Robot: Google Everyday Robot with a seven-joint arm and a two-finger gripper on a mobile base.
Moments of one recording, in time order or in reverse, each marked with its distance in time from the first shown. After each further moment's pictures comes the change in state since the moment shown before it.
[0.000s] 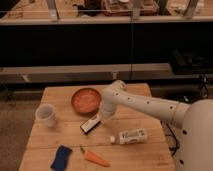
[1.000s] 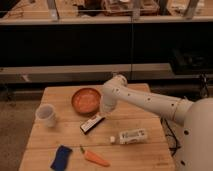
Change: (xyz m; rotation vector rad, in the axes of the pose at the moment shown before) arm 0.018 -0.030 -0.034 0.068 0.063 0.008
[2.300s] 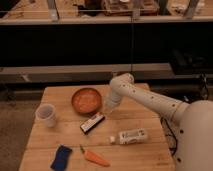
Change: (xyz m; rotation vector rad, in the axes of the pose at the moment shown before) arm 0.035 -0.008 0.021 0.014 -0.065 -0.186
